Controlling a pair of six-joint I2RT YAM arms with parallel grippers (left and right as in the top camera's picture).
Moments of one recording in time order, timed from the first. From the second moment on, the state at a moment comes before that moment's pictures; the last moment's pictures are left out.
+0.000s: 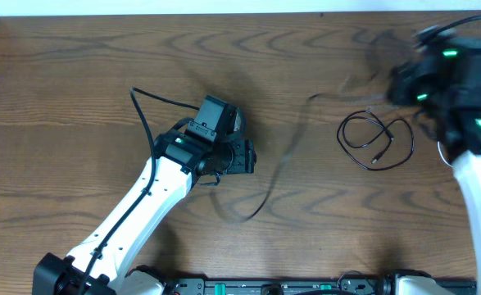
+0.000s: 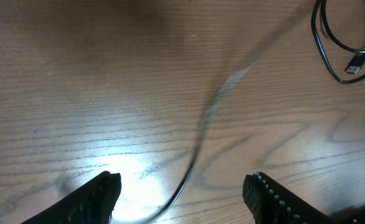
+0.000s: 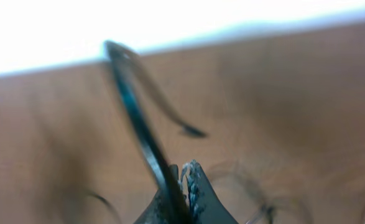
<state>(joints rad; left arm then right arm) -0.49 1.42 1.08 -0.80 0.23 -0.48 -0.04 1.32 1.32 -0.60 -0.19 0.16</state>
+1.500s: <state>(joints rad) -0.49 1.42 1.08 -0.84 0.23 -0.48 -0.52 1.56 1.38 -0.82 -0.48 0.08</state>
